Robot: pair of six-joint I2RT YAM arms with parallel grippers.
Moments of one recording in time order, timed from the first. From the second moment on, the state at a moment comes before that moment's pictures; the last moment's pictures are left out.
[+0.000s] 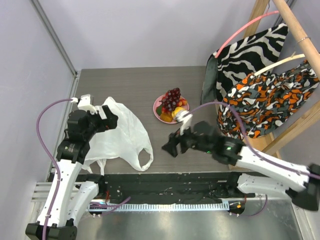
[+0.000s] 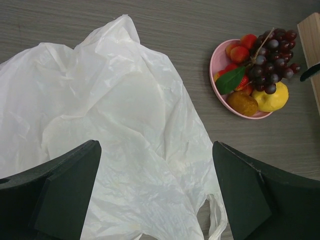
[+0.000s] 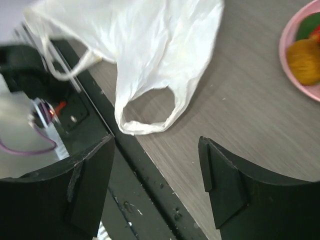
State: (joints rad) left arm -0.12 0.71 0.81 -0.51 0.07 -0.32; right arm 0.92 0.87 0.81 -0.30 -0.09 0.33
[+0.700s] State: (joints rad) left arm -0.12 0.69 0.81 -0.56 -0.15 -0.36; right arm 1.31 1.64 0.82 0.19 0.08 0.16
